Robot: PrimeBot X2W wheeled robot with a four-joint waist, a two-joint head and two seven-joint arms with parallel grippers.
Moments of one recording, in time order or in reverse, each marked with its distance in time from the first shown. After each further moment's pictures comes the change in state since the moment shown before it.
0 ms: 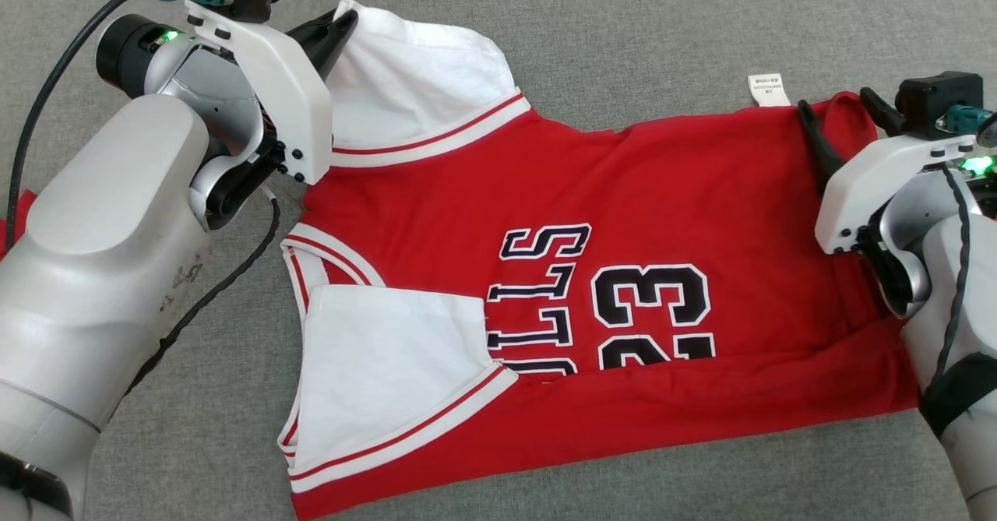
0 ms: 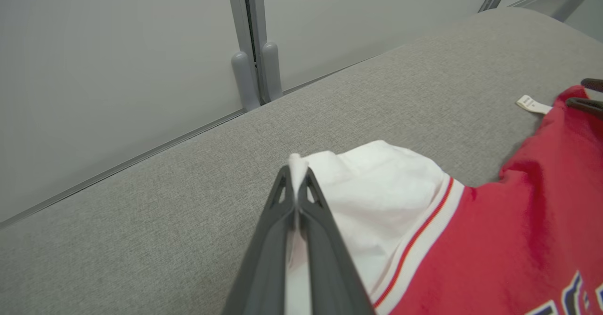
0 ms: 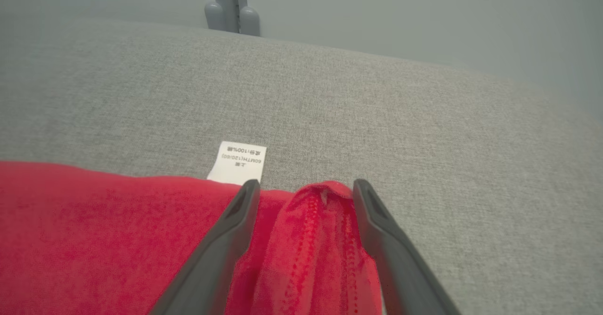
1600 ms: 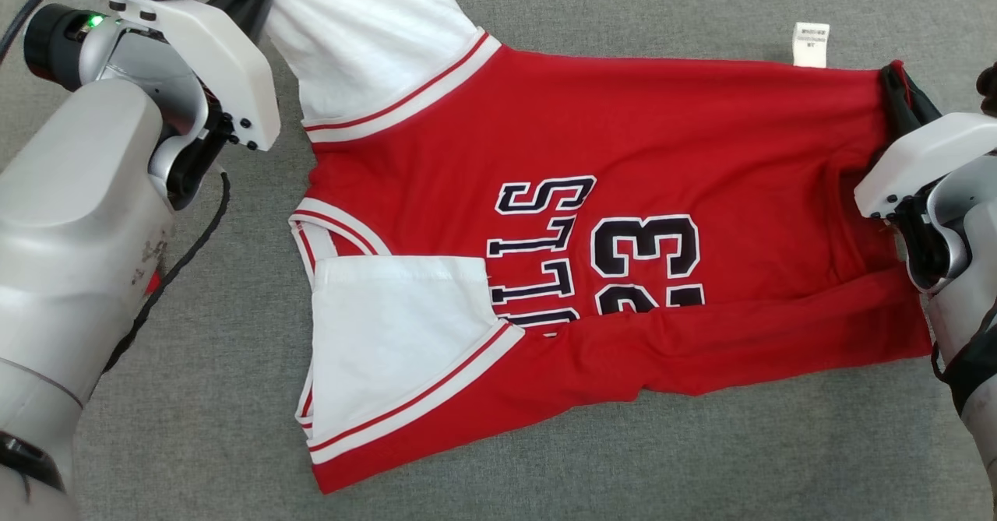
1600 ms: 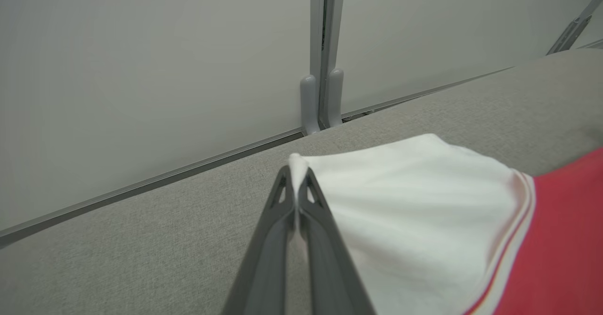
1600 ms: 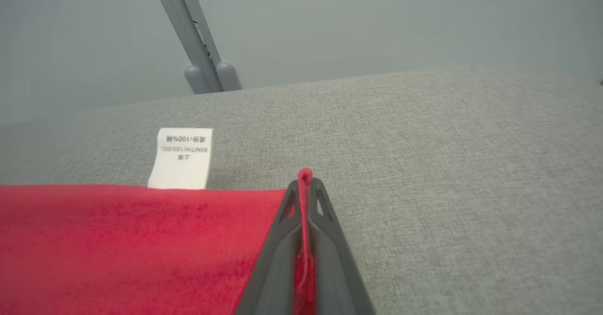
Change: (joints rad) left arm -0.067 -0.003 -0.044 0.192 -0.049 0.041 -0.183; right arm -0.120 -0.035 -0.006 0.247 0.226 0.001 -0.180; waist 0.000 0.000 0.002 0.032
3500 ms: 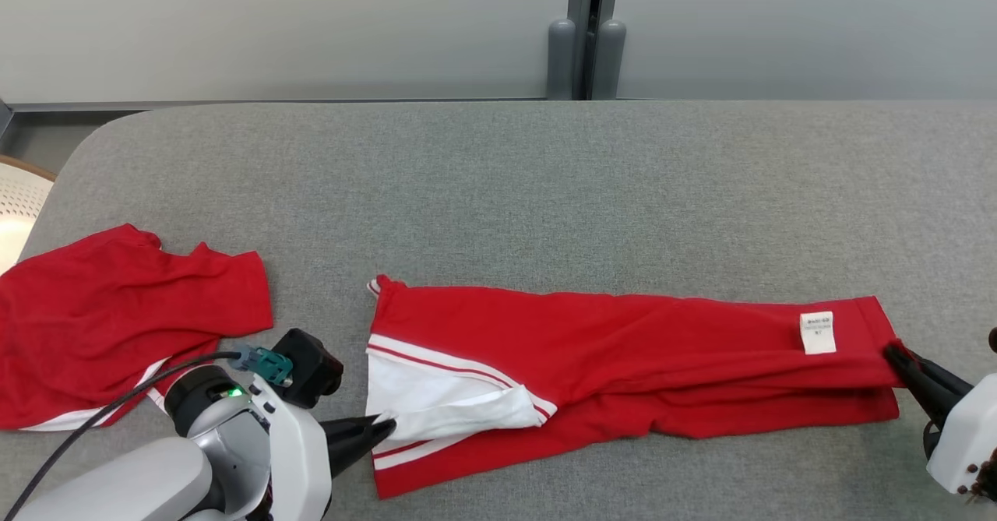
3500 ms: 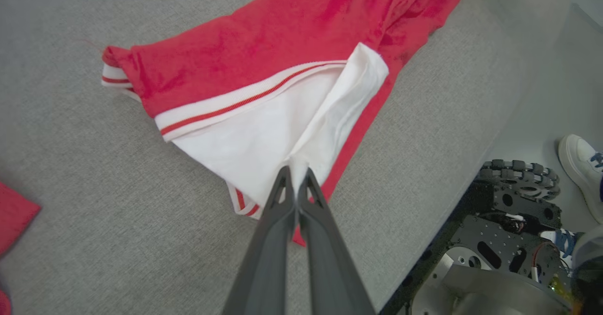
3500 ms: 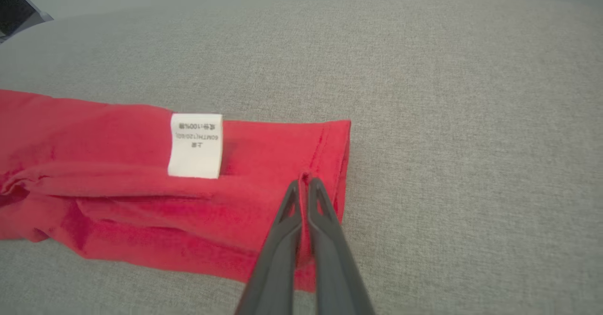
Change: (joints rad) left arm 0.531 0.423 -0.304 -0.873 -0.157 -0.007 0.280; right arm 0.578 -0.475 0.479 -0.516 0.573 0.000 0.077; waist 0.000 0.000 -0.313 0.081
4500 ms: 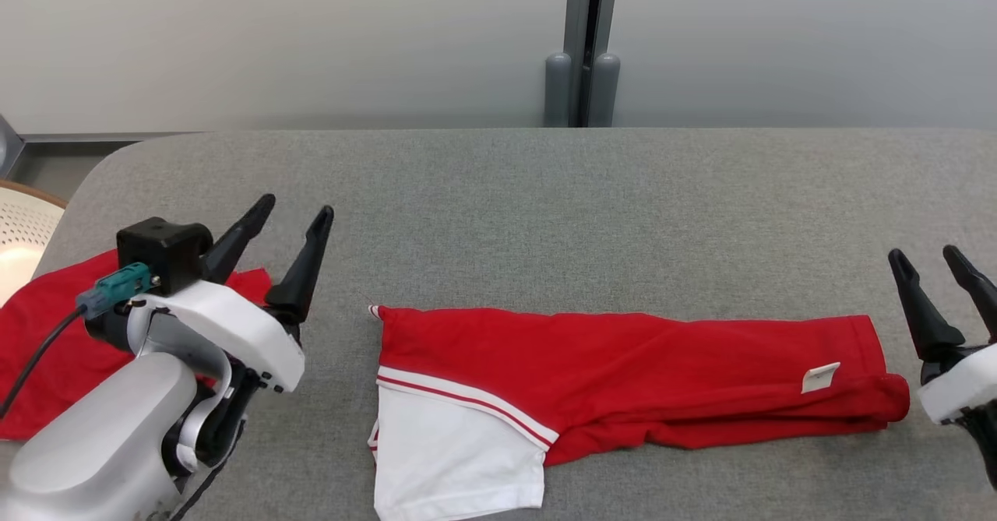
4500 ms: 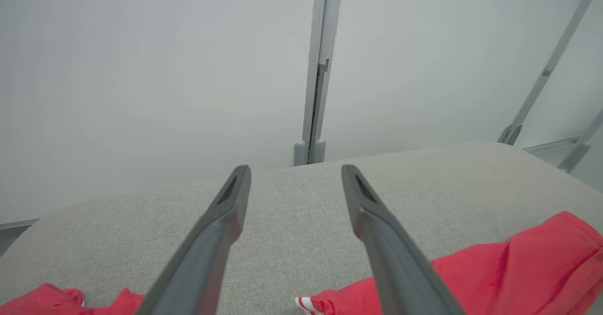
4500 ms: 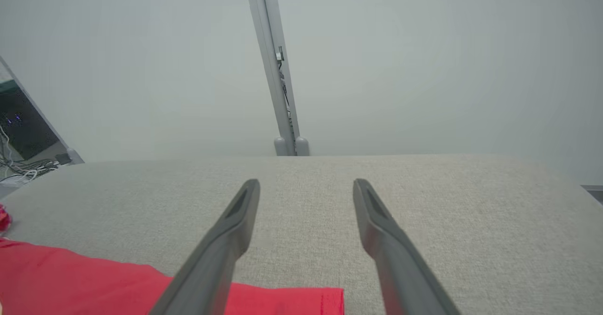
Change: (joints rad) left arm 0.026 -0.158 0.299 0.224 -0.013 0.254 -0.484; right arm -0.051 0.106 -0.144 0.049 -0.092 -0.001 -0.269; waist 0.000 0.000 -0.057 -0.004
